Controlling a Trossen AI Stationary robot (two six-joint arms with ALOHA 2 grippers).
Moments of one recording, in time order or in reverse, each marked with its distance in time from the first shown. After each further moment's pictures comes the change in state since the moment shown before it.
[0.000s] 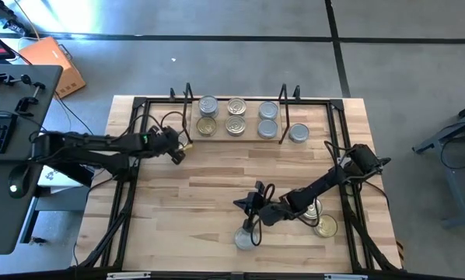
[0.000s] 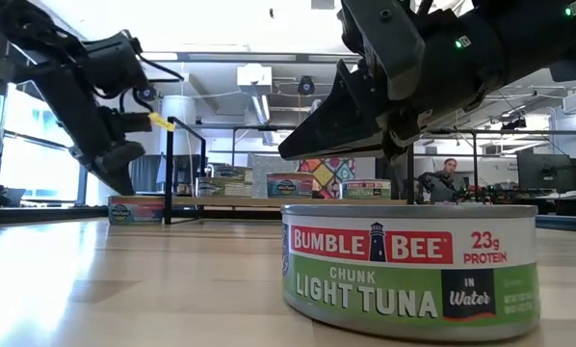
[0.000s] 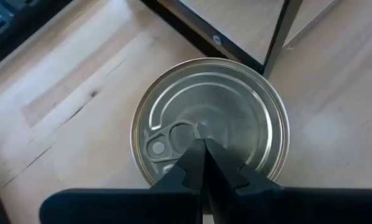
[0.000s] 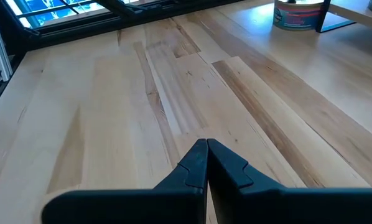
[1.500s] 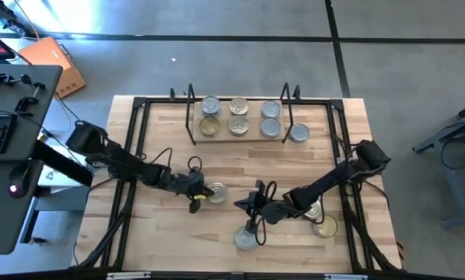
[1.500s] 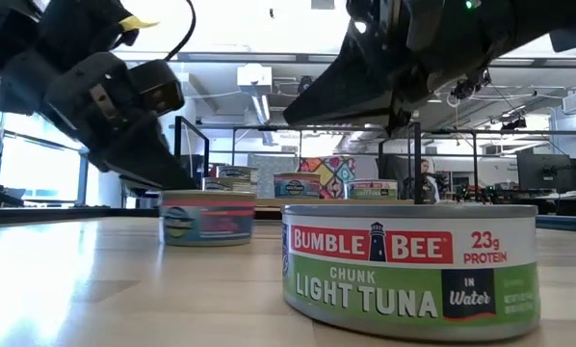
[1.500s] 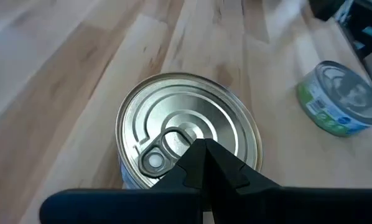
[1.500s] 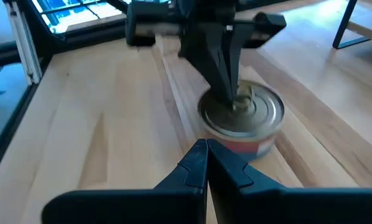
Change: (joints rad) left arm -0.590 0.493 0.014 0.999 0.254 -0.126; right arm 0.001 -0.087 0.001 -0.067 -0.055 -0.025
